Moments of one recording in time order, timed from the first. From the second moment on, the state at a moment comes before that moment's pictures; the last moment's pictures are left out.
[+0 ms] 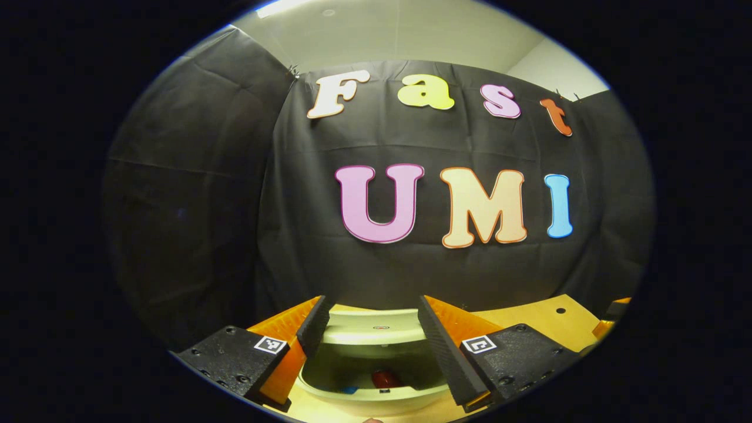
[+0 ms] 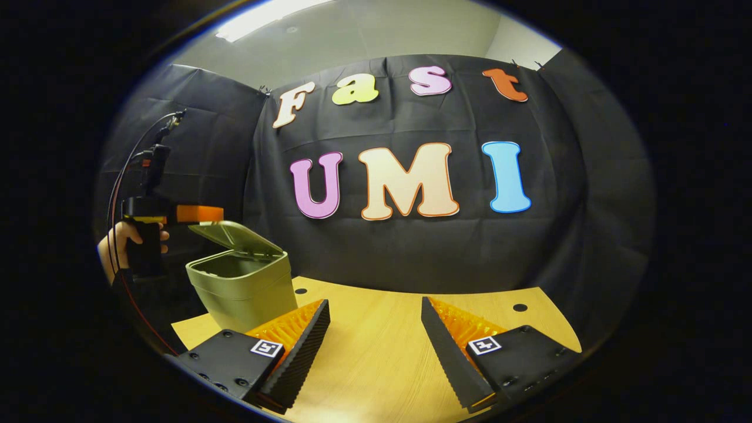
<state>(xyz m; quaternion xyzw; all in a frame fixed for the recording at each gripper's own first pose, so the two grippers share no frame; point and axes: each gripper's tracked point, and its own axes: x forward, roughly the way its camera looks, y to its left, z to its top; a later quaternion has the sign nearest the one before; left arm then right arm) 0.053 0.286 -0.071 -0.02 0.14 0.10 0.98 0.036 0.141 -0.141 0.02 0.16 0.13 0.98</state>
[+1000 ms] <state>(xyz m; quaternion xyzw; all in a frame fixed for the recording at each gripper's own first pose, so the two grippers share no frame) 0.032 0.283 -0.141 -0.01 0.18 0.08 0.98 0.035 0.176 -0.167 0.01 0.19 0.12 0.97</state>
